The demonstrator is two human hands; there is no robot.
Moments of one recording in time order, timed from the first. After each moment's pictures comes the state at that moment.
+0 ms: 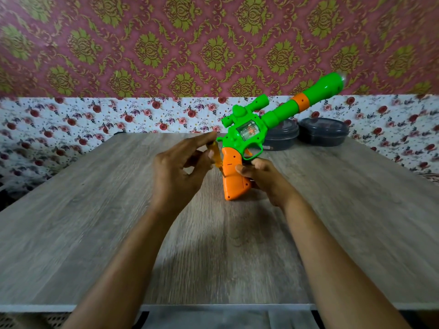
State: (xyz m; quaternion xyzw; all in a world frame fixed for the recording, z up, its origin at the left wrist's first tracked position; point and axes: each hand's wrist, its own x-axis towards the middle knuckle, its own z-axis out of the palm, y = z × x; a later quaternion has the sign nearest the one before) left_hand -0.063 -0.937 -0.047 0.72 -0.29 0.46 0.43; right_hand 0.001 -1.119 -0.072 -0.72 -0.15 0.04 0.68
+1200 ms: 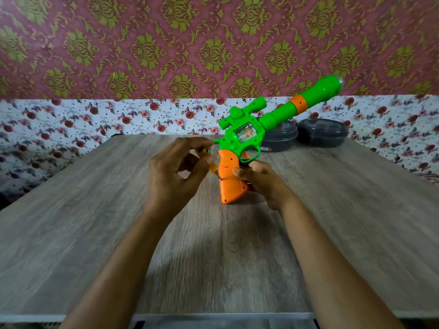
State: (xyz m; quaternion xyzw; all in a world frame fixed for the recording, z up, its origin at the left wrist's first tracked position) left_hand -0.062 -0.938 -0.047 0.73 -0.29 0.42 0.46; right_hand 0.007 -1.120 -0.076 -0.71 -0.16 0.04 0.68
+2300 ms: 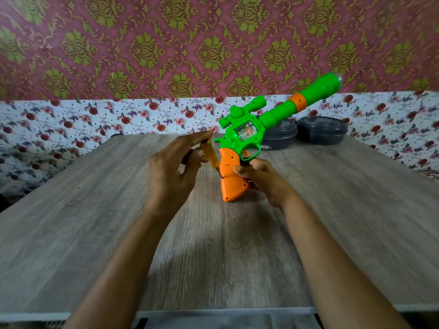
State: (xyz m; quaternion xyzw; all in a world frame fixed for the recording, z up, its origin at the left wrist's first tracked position) left_hand -0.059 -0.936 -0.046 0.74 -0.29 0.45 0.42; right_hand 0.000 -1.118 -0.071 -0.71 -0.14 0.04 0.69
